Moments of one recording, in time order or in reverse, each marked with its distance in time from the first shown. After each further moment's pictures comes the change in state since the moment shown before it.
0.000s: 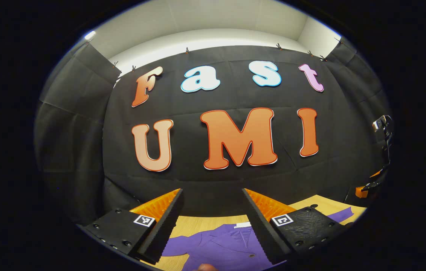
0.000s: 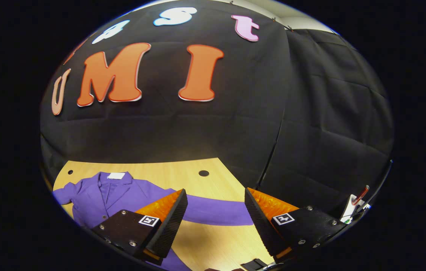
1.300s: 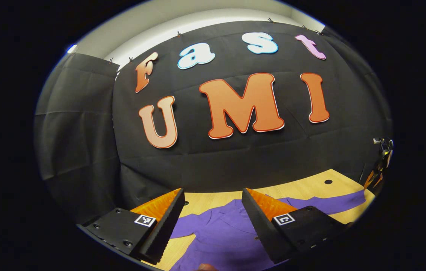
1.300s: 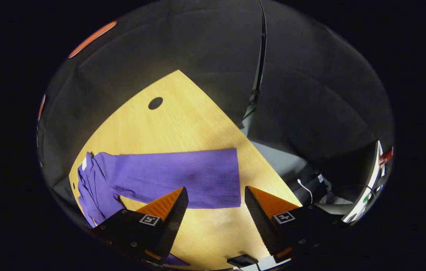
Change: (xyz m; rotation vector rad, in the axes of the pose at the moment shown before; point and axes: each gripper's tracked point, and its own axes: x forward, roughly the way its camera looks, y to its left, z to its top) left arm -0.014 -0.041 -0.066 0.105 0.226 0.115; right arm 0.169 -0.081 -0.163 0.254 0.833 0.074
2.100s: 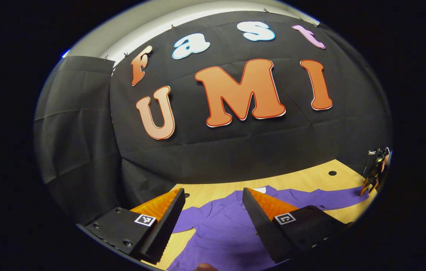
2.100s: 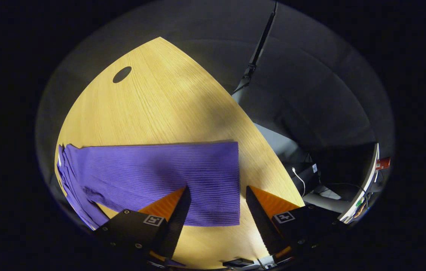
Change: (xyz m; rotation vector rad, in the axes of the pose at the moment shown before) left arm 0.014 -0.011 -0.022 0.025 0.096 0.026; right arm 0.069 -0.011 -0.012 -0.015 0.202 -0.143
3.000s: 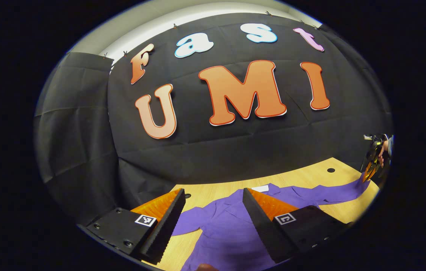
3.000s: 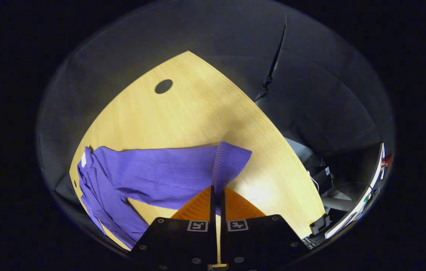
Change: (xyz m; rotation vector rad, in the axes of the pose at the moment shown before) left arm 0.008 0.045 -0.009 0.003 -0.031 -0.062; right arm -0.079 0.071 -0.002 -0.016 -0.135 0.150
